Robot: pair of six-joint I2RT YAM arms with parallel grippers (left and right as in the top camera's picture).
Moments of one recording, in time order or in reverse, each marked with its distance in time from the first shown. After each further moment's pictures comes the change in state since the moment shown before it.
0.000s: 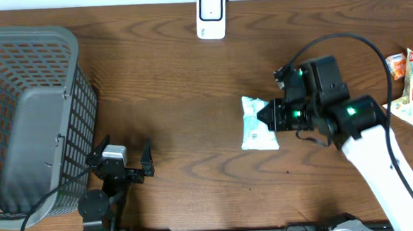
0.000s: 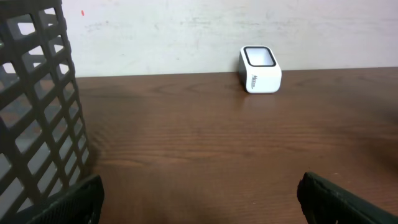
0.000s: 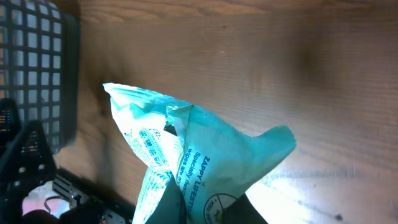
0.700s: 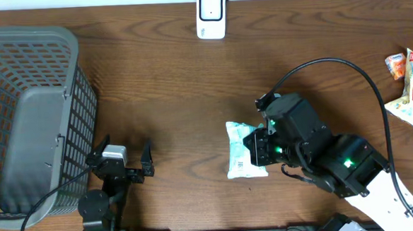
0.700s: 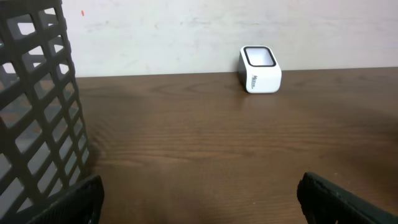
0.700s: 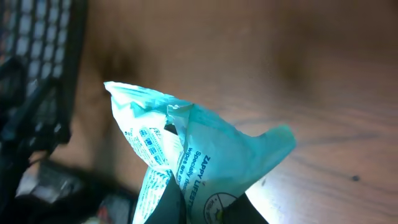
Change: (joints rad) left arm 0.000 0.000 0.000 0.000 0.000 0.000; right arm 0.376 -0.147 0.000 -0.057 0.311 0.247
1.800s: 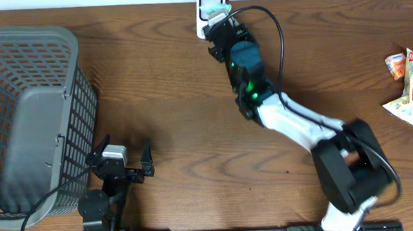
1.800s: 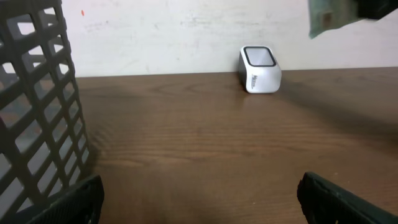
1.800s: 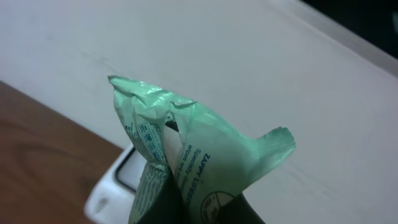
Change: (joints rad) left arm 0.000 0.000 0.000 0.000 0.000 0.000; right arm -0.182 0.821 0.034 1.719 0.439 -1.084
